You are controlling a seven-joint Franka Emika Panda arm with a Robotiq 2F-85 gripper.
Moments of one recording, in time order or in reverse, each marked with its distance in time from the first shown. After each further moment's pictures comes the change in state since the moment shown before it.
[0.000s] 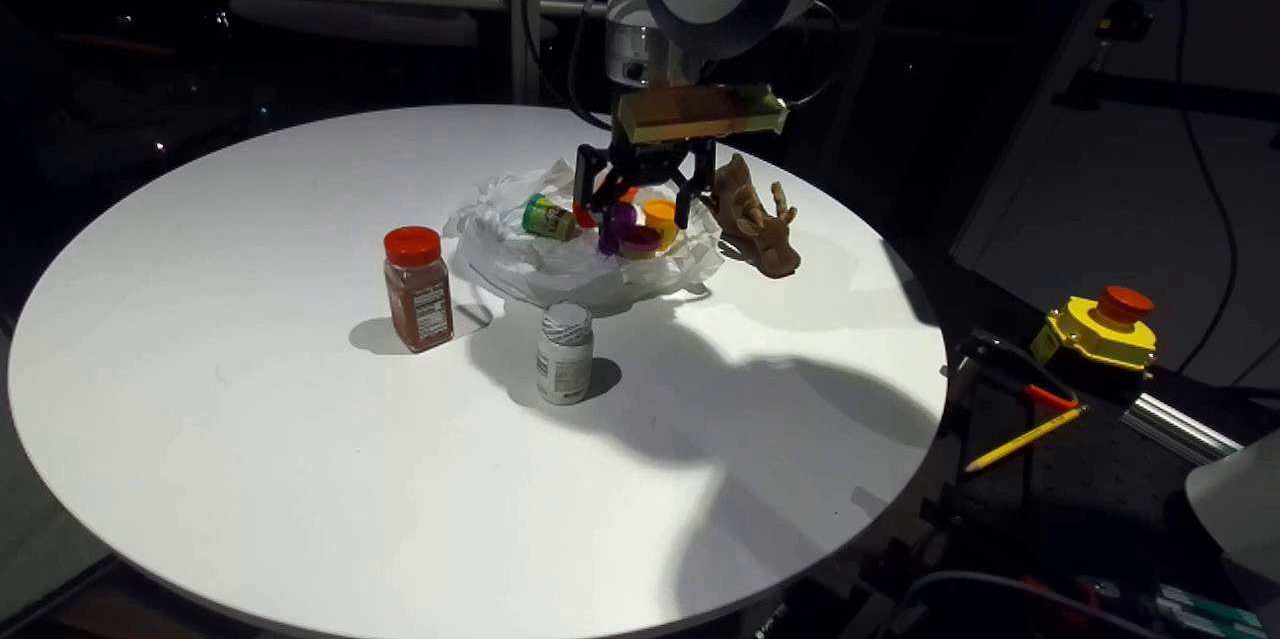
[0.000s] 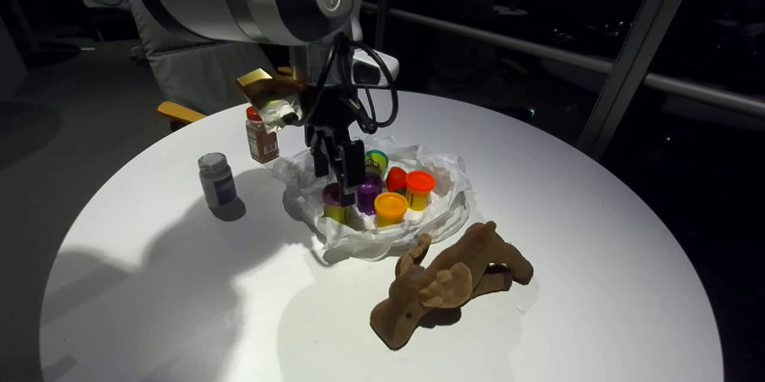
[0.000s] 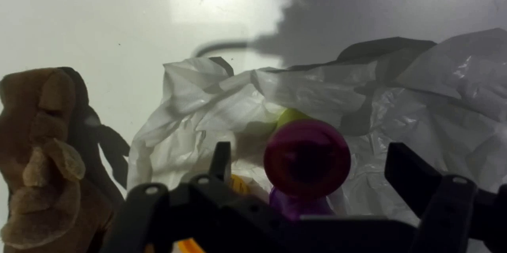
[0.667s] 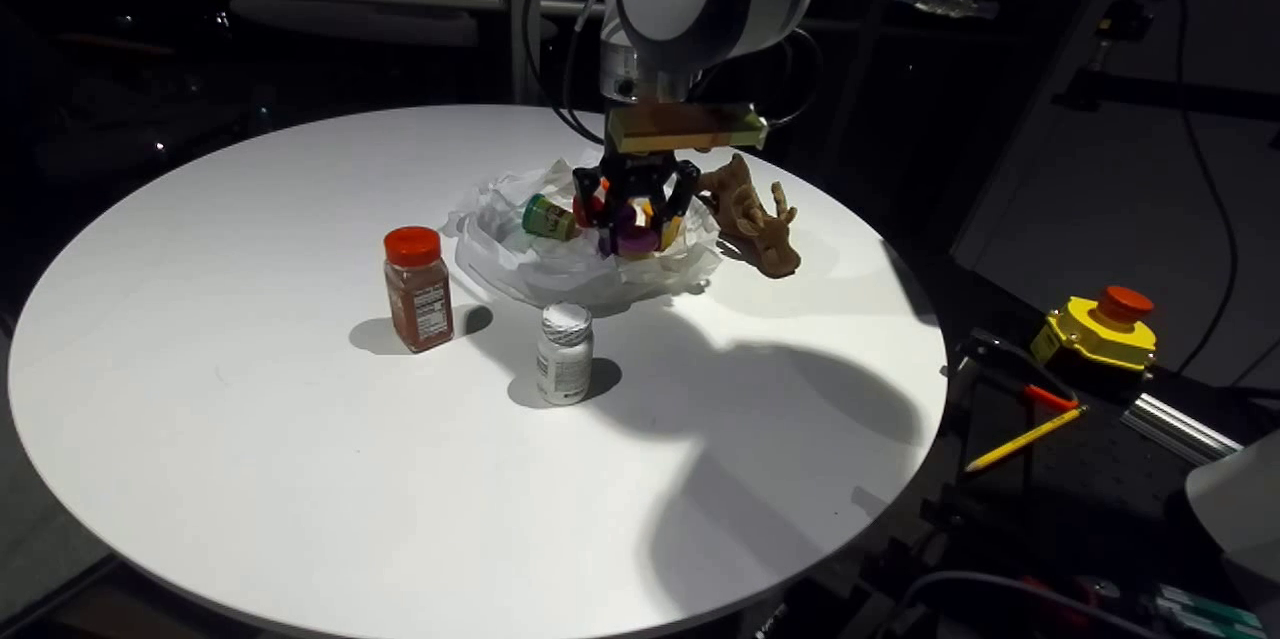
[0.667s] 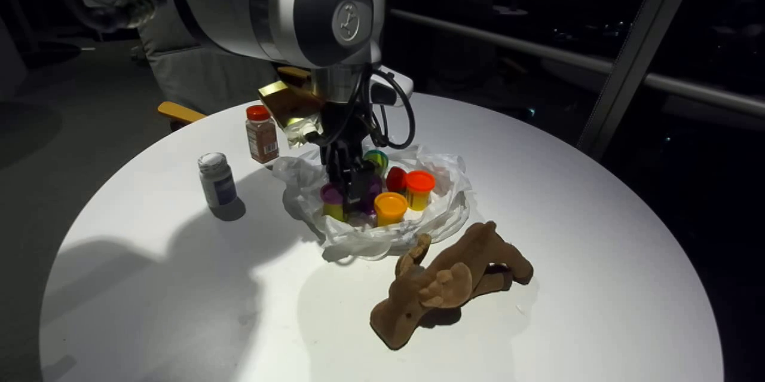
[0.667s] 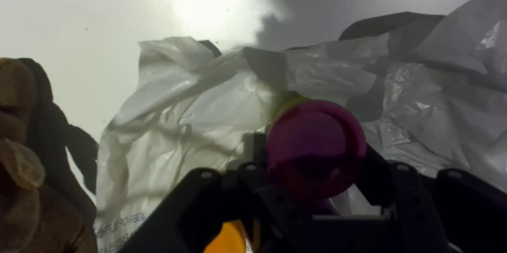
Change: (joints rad) arm -0.015 0.084 -0.008 0.076 0.111 0.001 -0.091
